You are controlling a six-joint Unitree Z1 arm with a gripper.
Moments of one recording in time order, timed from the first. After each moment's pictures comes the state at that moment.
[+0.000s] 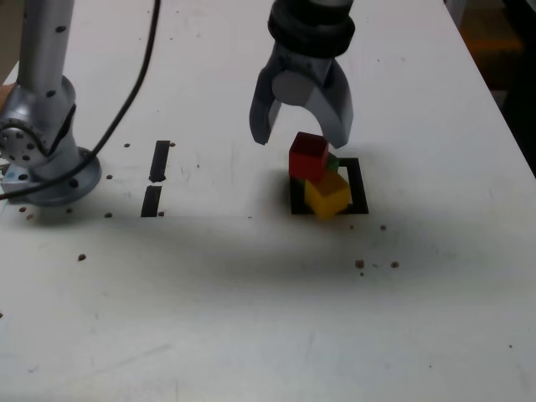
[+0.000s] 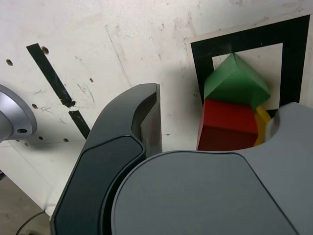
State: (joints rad) arm -0.06 1.96 -1.54 1.37 -0.01 0.20
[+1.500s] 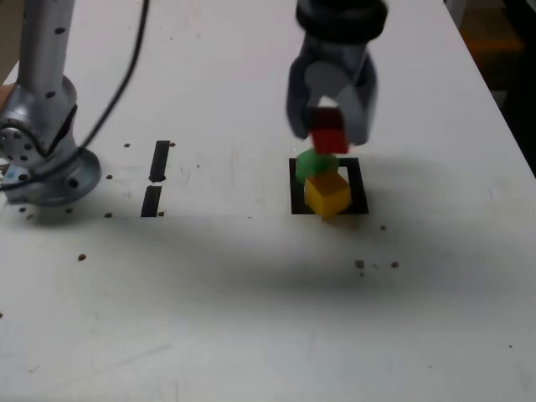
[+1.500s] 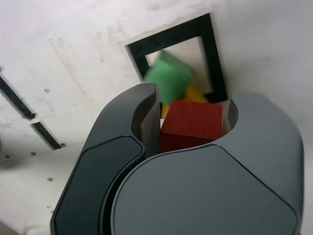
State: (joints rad) arm -0.10 1.97 -1.69 1.35 0.01 0.24
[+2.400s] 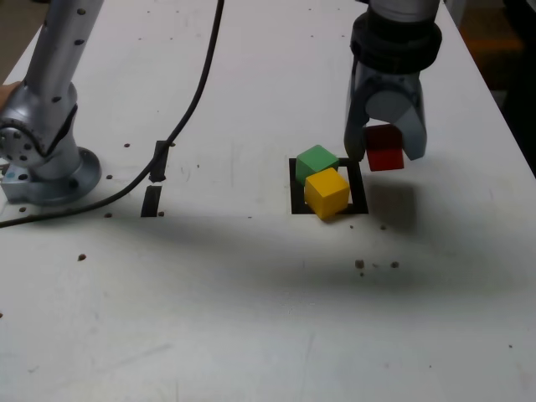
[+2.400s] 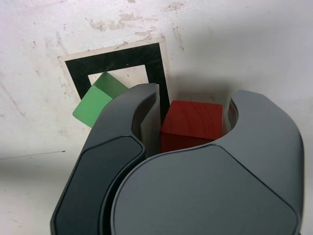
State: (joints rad) arm -0.11 2.12 -1.80 1.24 0.05 0.05
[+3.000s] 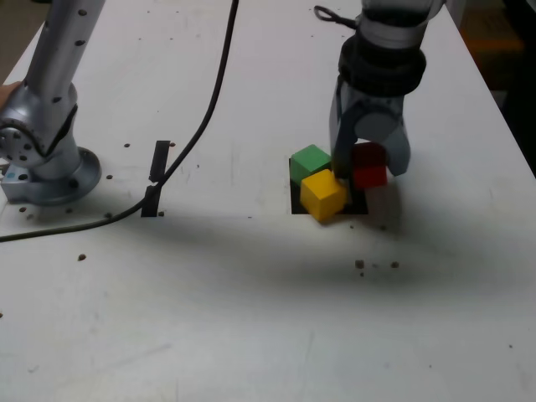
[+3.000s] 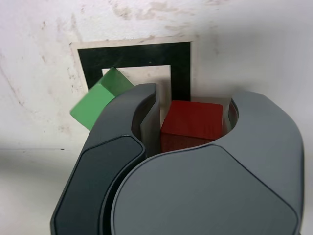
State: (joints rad) arm -0.11 2.13 -1.68 1.20 0.03 -0.07
